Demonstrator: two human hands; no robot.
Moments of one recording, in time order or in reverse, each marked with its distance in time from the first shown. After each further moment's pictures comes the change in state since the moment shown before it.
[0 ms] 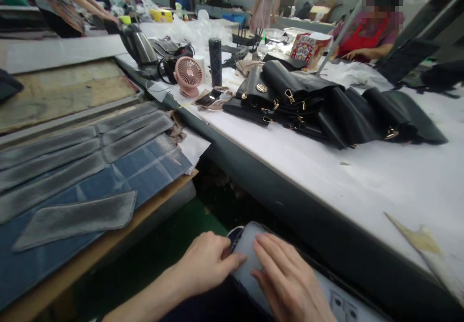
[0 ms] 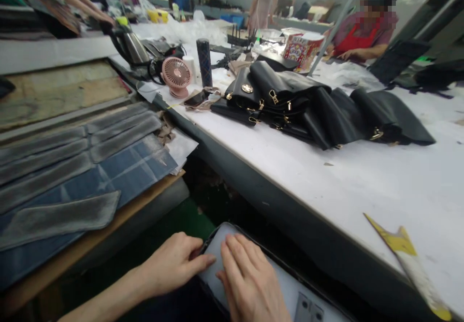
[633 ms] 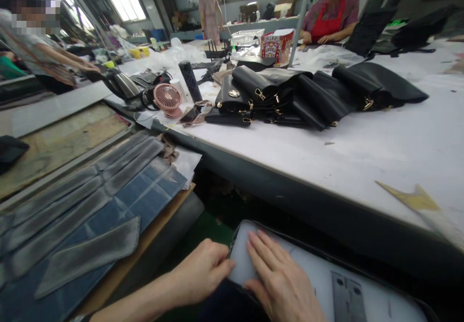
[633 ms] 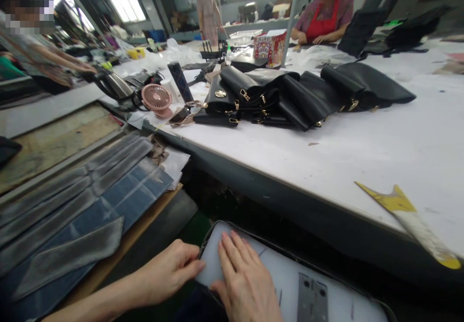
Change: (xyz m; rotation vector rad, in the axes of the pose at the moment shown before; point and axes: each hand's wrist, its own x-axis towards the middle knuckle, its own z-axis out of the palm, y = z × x) left_hand -0.002 0.011 -0.010 0.007 -0.188 0.078; right_hand -0.028 -0.015 0.030 -0.017 0.065 0.218
